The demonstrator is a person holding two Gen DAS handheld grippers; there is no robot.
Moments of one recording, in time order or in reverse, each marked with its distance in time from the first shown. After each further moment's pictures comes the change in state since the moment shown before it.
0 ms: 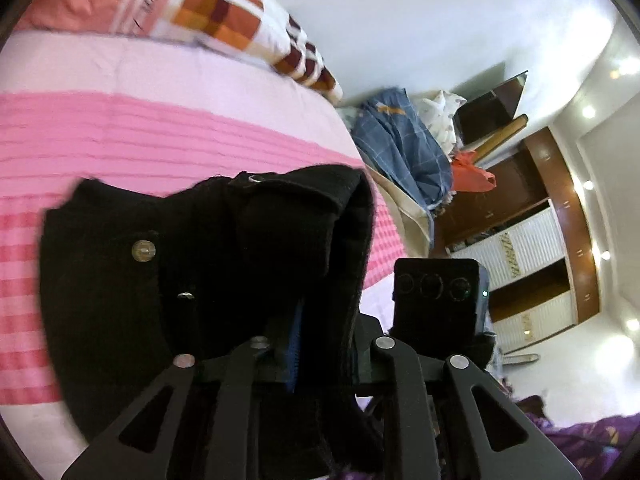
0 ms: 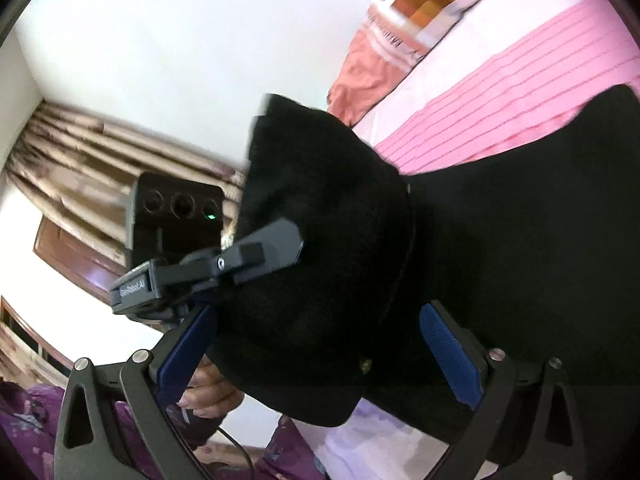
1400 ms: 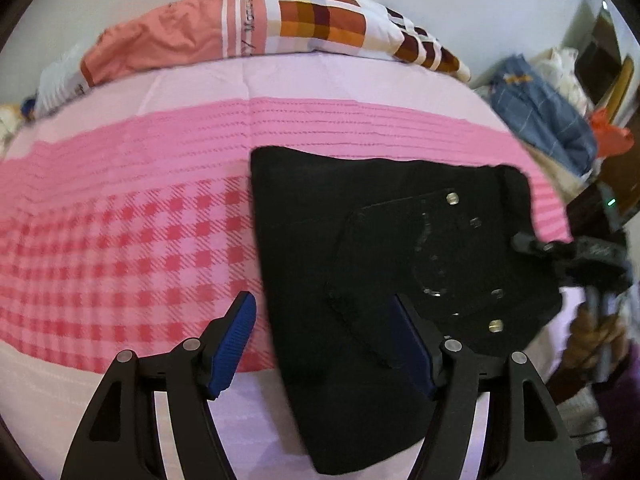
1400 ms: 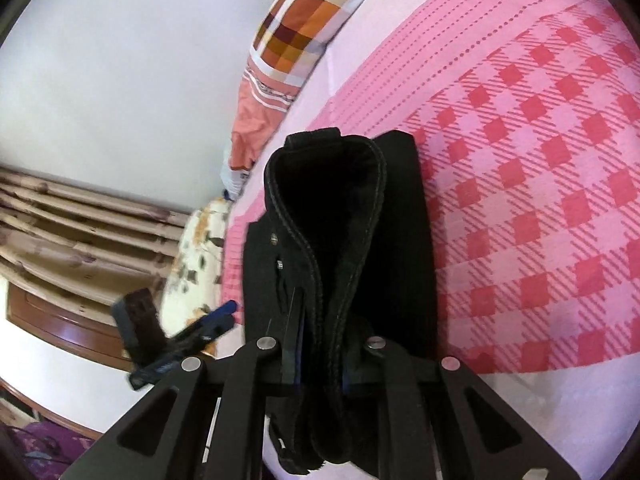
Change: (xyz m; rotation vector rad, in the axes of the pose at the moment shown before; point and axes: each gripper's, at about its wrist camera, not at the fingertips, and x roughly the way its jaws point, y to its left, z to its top) left arm 0.006 0.017 -0.048 0.133 -0.068 0.697; right arm -0.099 -0.090 0.039 0.189 -0.039 -0.192
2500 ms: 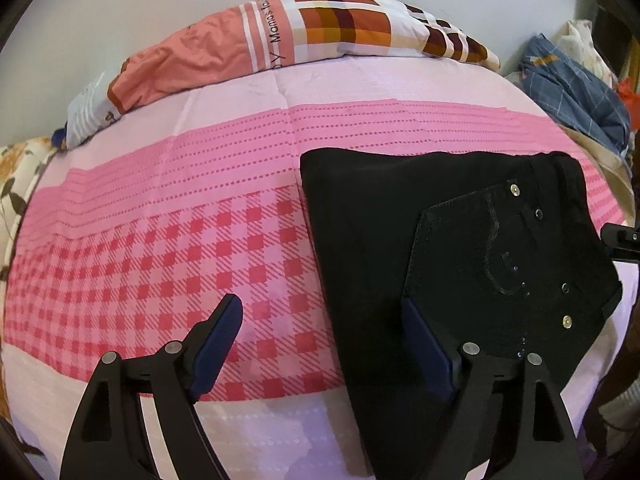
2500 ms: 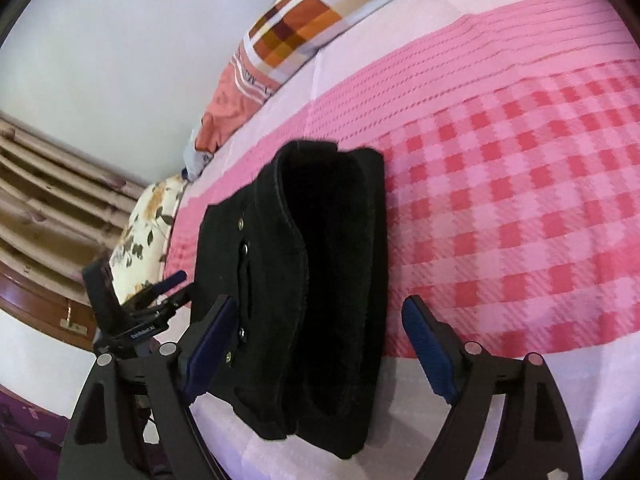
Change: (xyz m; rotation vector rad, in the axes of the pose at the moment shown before) left arm 0.016 0.011 -0.004 0.068 -0.039 0.167; right arm -0.011 0.013 -0.007 -0.167 0.015 -0.242
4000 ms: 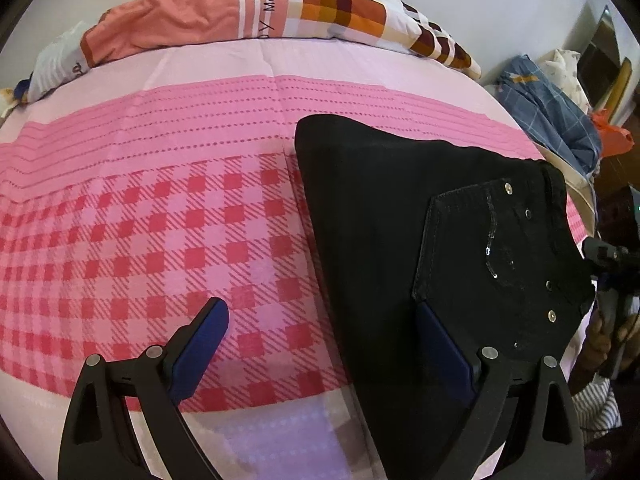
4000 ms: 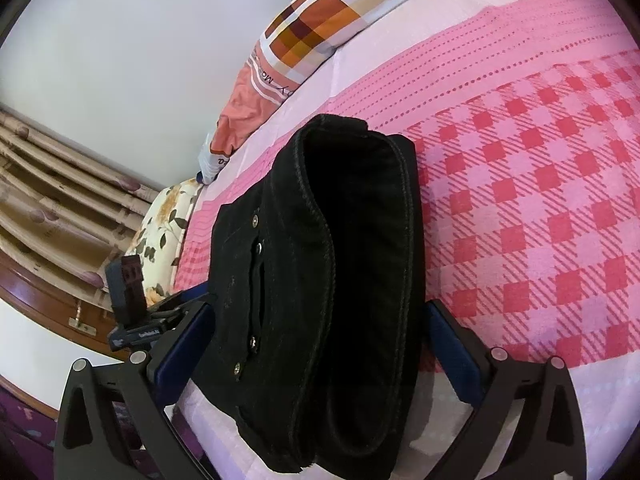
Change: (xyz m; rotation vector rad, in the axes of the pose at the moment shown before) left arm 0.021 0.036 -0.005 -0.088 0.063 -0.247; right arm 0.014 0.003 -0.012 0.002 -0.045 0.070
